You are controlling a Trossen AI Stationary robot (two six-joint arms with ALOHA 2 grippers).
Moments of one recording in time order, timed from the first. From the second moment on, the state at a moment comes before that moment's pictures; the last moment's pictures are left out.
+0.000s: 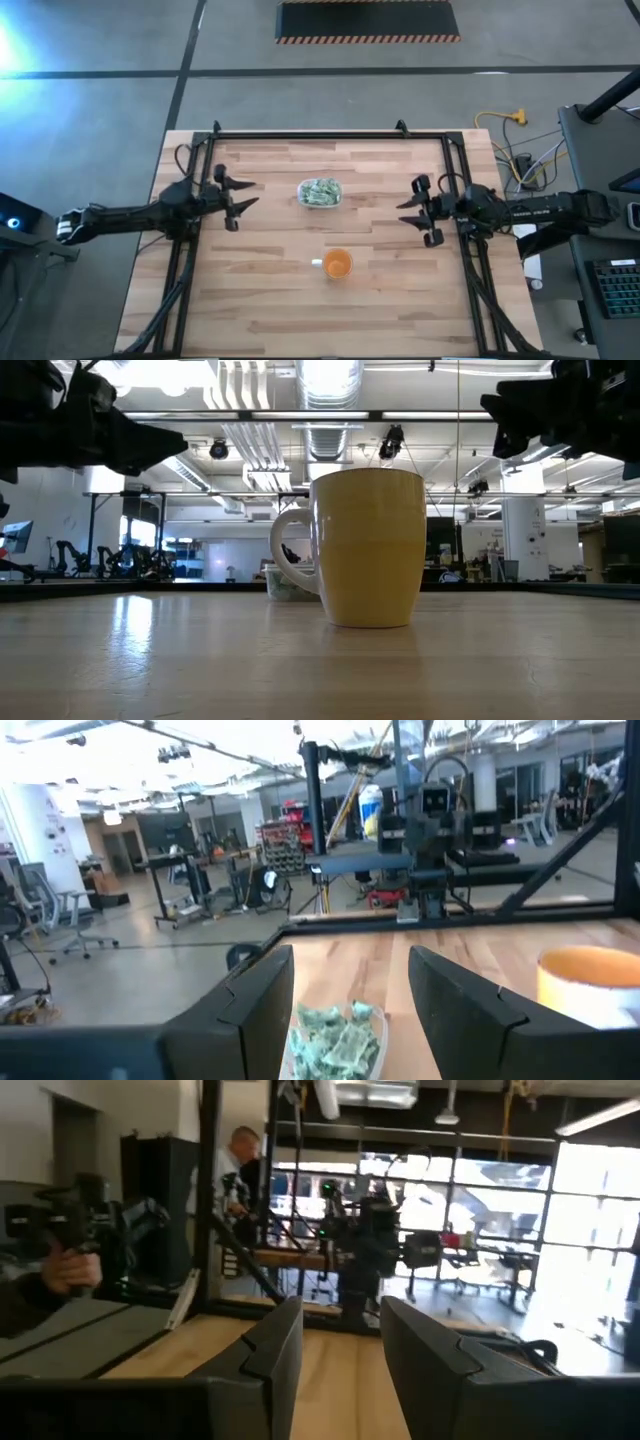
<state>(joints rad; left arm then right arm) 0.20 0.30 0.01 0.42 -0.03 0.14 -0.10 0.63 0.01 0.85 -0.25 0.01</state>
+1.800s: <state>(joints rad) 0.20 0.05 0.01 0.10 0.05 0.04 0.04 0.00 0.01 0.02 0.08 0.01</state>
